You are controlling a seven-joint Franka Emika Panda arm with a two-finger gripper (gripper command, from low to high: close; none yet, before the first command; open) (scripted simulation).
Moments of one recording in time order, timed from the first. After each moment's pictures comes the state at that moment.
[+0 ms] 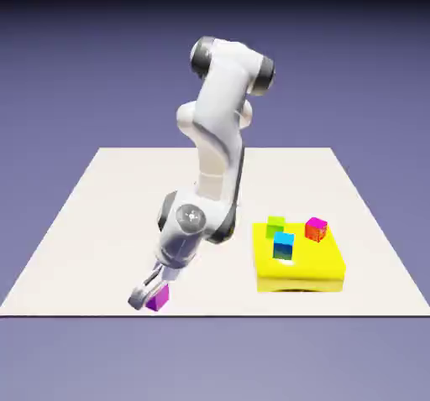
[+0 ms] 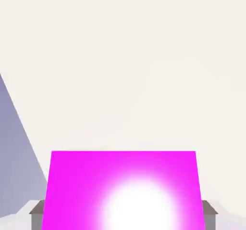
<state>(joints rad) 0.42 0.54 -0.59 -2.12 -0.17 2.39 2.89</state>
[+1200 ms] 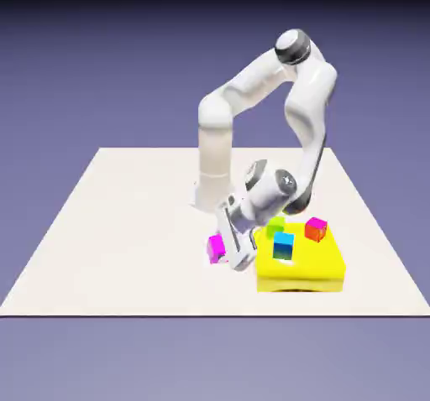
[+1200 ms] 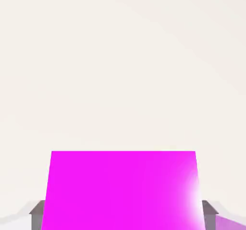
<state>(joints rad) 1.72 0.90 -1.29 -2.54 0.52 2.34 1.87</state>
